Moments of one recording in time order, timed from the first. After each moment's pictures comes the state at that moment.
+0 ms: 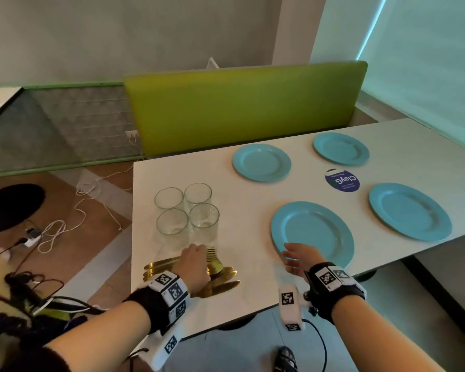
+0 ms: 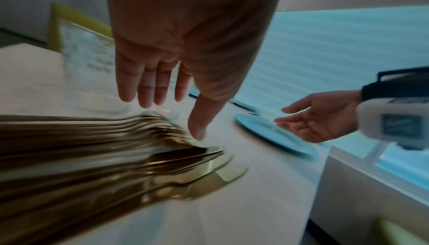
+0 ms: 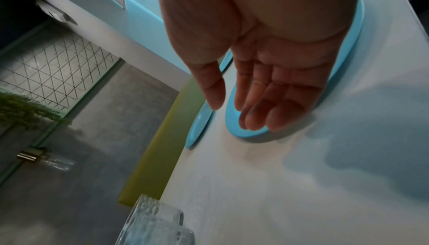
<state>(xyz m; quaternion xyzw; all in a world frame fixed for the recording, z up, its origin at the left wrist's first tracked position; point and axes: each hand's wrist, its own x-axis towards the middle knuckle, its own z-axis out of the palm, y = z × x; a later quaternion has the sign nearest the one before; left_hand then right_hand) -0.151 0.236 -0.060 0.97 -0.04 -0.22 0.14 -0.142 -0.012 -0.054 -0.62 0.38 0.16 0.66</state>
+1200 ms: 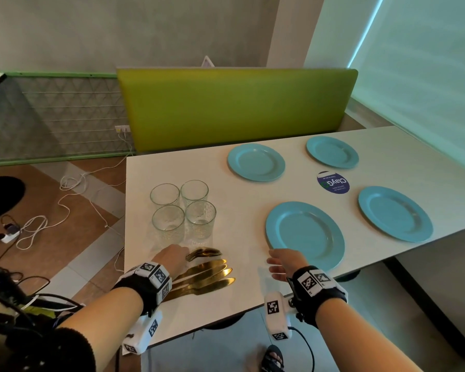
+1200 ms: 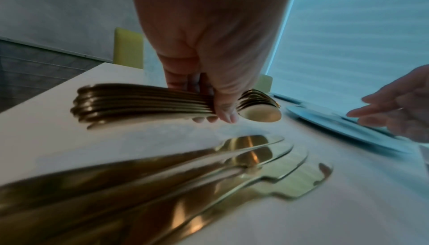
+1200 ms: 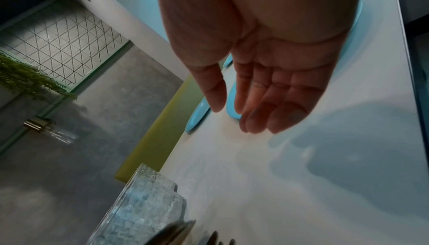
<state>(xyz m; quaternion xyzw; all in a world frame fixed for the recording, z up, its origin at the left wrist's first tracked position) -0.126 0.274 -0.080 0.96 -0.04 -0.28 0.09 -0.156 0.015 -0.048 -0.68 0.38 0.20 0.60</state>
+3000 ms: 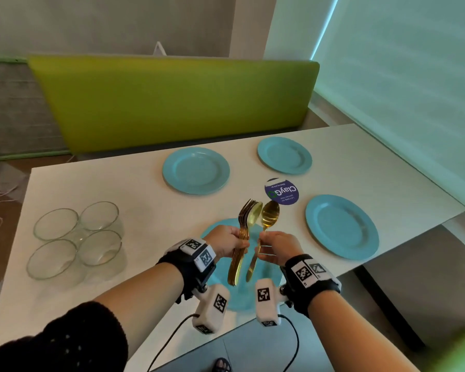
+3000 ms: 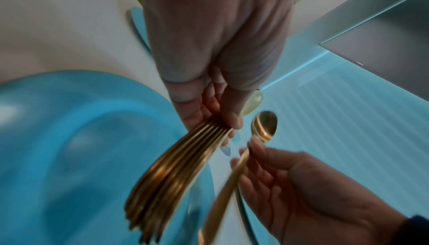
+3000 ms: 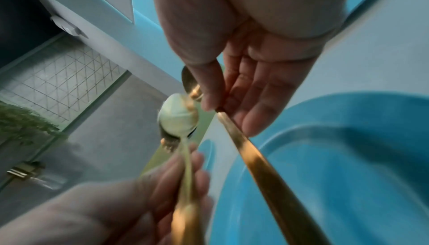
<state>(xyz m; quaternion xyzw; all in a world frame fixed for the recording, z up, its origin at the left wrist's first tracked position) -0.031 -0.008 -0.042 0.71 0.02 -0.35 0.61 -0.066 -0.155 -0.034 -0.67 0.34 0.11 0.65</state>
